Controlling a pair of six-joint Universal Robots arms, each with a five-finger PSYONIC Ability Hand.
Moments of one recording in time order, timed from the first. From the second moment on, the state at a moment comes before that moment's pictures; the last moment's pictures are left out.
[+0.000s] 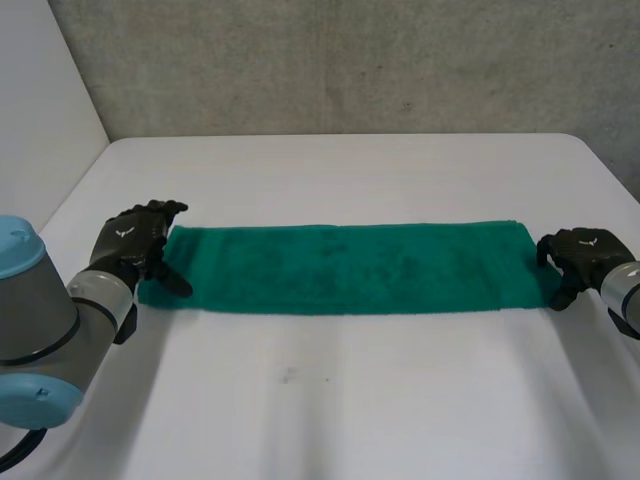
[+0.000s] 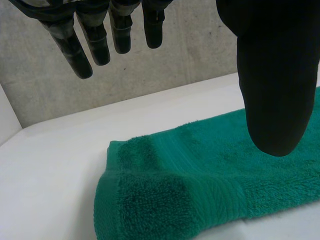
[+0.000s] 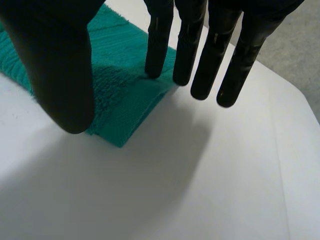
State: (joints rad) left arm 4.48 -1.93 -1.79 3.52 -1.51 3.12; right arm 1.50 -0.98 1.53 -0.10 1.26 2.66; left_hand 0.20 0.20 0.21 0.20 0.05; right_hand 0.50 0.58 0.58 0.58 0.38
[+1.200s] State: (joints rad) left arm 4.48 -1.89 -1.81 3.52 -1.51 3.12; right arm 2.34 -0.71 1.01 -0.09 1.25 2.55; left_hand 0.20 0.20 0.21 0.20 0.05; right_hand 0.96 1.18 1.18 1.19 0.99
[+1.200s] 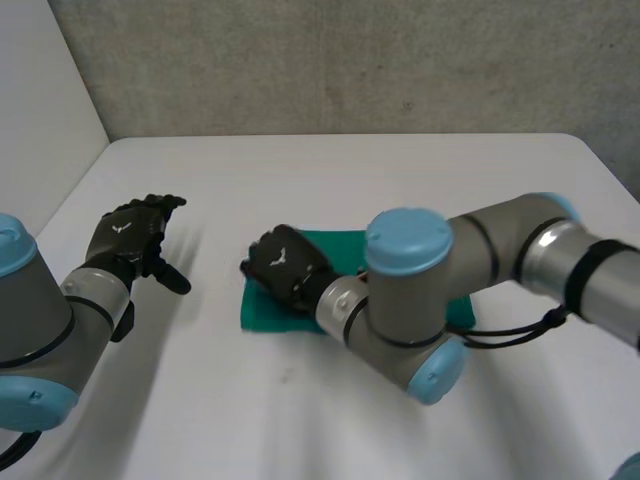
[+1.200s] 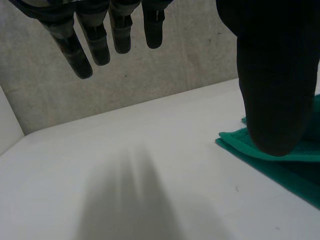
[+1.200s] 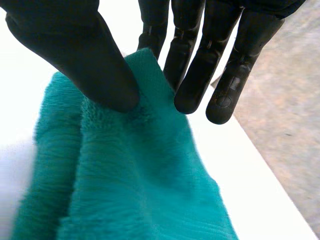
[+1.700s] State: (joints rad) left arm 4.17 -2.08 -1.51 3.52 -1.51 3.13; right arm 2.06 -1.07 1.41 -0.07 1.38 2.79; left_hand 0.20 0.21 0.21 0.20 0.05; right_hand 0.20 0.22 0.22 0.23 0.07
